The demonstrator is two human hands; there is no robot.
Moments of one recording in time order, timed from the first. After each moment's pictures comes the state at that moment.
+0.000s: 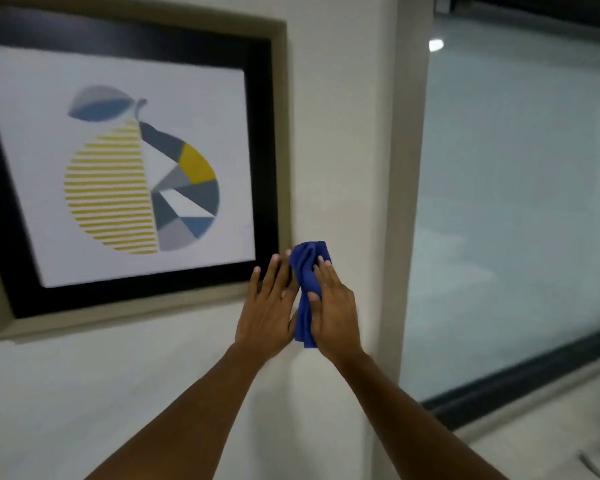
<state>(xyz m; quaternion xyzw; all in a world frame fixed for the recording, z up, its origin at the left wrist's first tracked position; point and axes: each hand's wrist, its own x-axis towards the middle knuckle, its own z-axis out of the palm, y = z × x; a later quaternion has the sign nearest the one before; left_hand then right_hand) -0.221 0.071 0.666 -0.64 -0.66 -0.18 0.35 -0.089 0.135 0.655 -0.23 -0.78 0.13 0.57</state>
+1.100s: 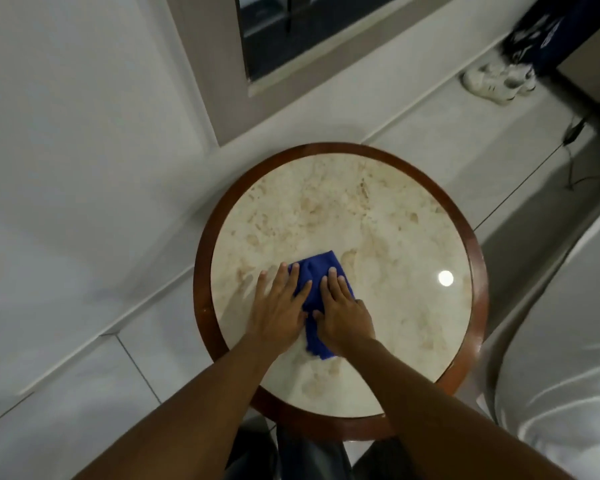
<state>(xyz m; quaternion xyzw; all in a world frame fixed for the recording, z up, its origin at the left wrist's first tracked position) 0.047 0.033 -0.032 -0.78 -0.57 0.19 -0.18 0.200 0.046 -0.026 -0.61 -0.72 0.28 -0.16</state>
